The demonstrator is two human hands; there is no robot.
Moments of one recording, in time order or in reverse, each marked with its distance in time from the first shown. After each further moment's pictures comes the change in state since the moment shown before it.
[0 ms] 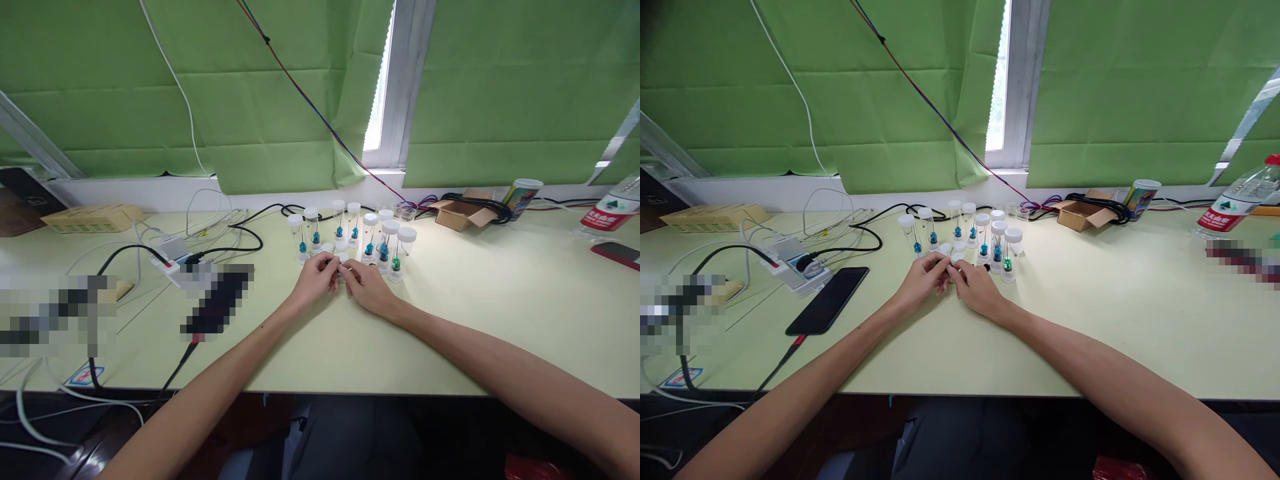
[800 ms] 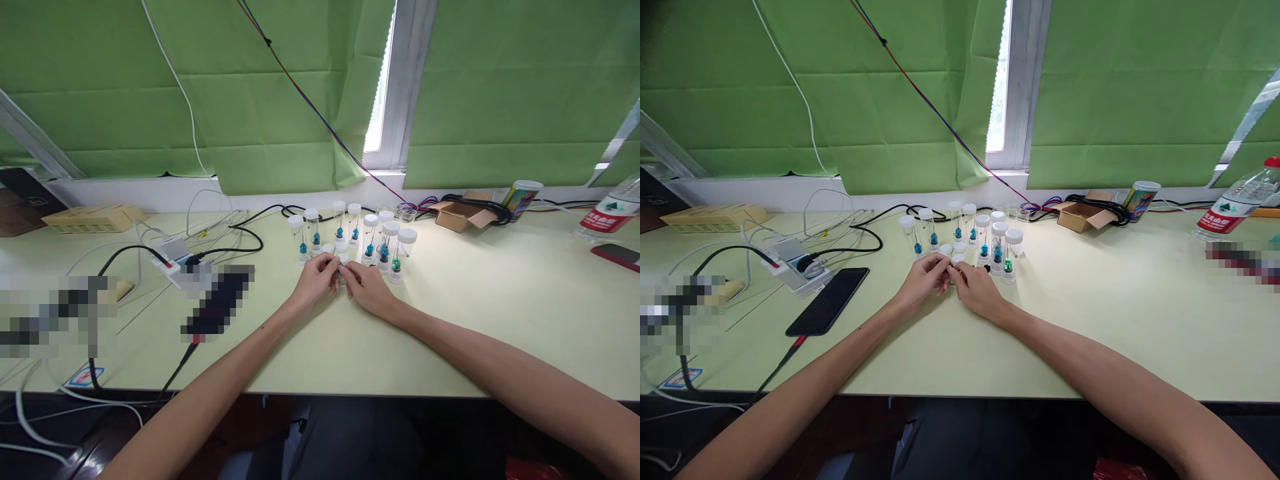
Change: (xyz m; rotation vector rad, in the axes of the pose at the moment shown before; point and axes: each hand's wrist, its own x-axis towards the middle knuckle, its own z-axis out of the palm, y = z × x) left_hand 0.000 0.004 0.003 -0.060 -0.004 -0.008; right_hand -0.001 0.001 0.001 0.004 0.019 -0.015
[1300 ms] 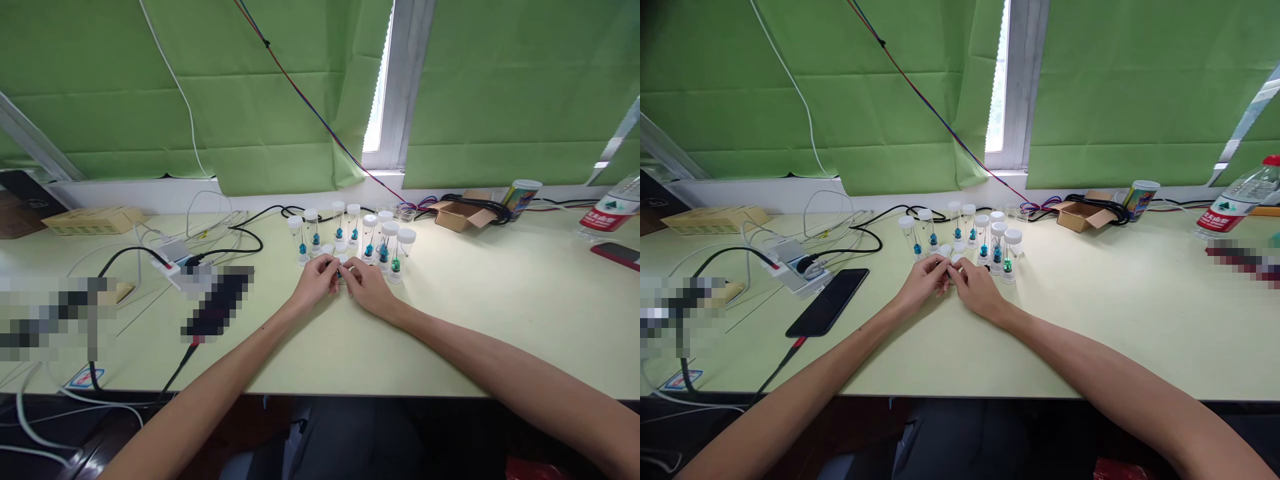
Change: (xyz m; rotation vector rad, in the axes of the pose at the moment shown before) left_hand -0.001 -0.001 0.000 0.030 -0.003 -0.003; right_hand 0.000 0.001 0.001 0.016 0.058 0.014
